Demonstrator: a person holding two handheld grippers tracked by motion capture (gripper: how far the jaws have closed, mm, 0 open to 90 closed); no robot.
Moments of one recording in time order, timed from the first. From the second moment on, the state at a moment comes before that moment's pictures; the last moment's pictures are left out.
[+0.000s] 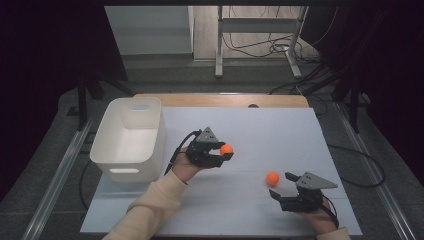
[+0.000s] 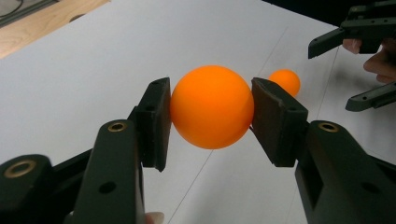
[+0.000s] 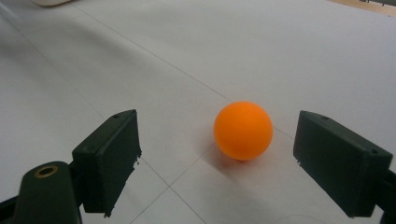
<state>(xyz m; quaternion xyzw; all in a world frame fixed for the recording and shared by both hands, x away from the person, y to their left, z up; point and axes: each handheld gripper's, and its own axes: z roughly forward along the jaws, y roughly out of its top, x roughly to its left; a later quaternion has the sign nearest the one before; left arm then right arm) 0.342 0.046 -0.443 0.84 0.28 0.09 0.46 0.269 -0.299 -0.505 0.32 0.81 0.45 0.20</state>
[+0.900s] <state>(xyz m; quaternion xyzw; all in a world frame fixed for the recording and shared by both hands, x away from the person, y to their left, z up) 0.335 0.073 -0.414 0.81 0.28 0.11 0.50 0.268 -0.299 -0.505 0.32 0.81 0.45 0.20</state>
